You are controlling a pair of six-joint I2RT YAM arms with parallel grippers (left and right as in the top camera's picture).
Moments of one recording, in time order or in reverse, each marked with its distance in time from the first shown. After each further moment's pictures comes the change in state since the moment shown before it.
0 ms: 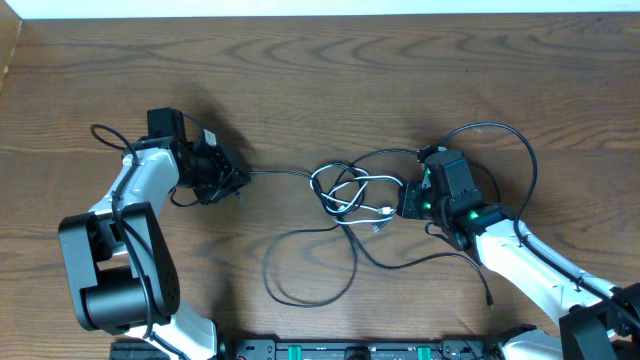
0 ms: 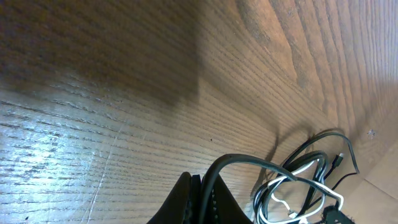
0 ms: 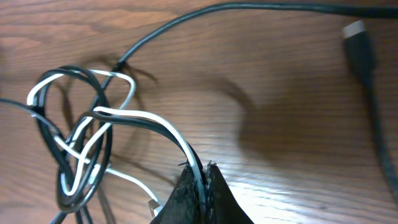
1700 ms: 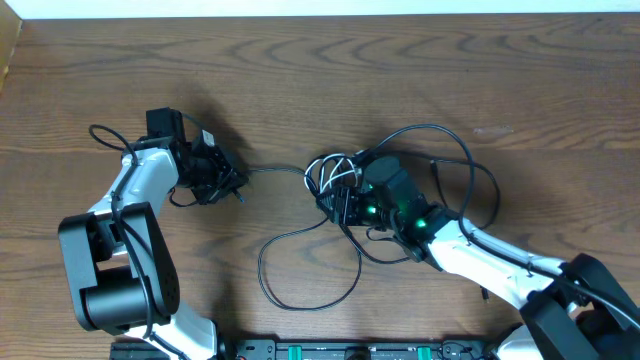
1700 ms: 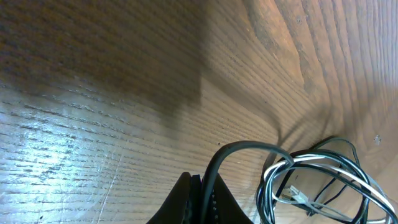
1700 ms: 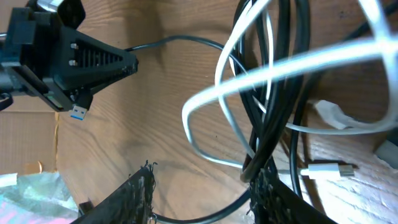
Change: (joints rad) left arm 0.003 0.000 0.000 0.001 -0.023 0.000; right arm 0.288 0.152 0.090 0.292 -0.213 0.324
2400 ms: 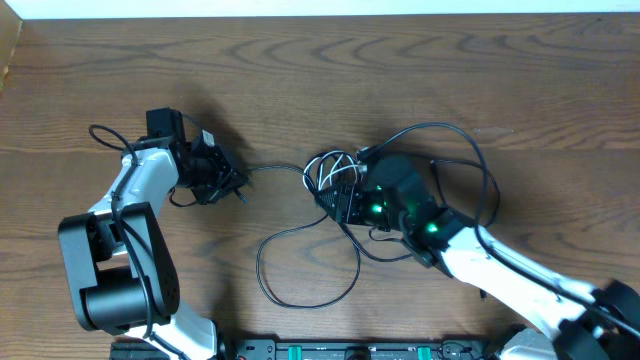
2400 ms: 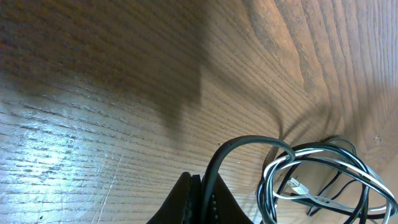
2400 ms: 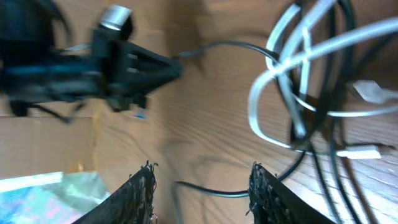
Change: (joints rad) left arm 0.000 0.000 0.000 0.000 0.000 0.000; right arm 0.002 -0.154 0.000 -0.051 -0.031 0.085
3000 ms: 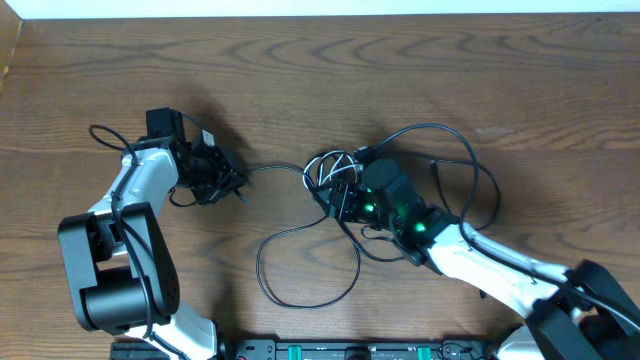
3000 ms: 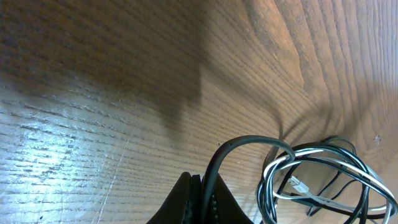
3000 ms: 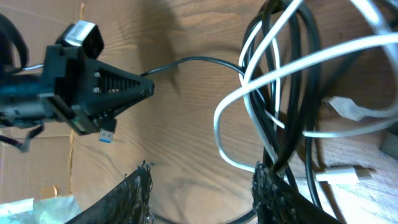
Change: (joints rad) left arm 0.000 0.000 0.000 0.000 0.000 0.000; right arm 0.026 0.127 0.000 0.096 0.115 0.010
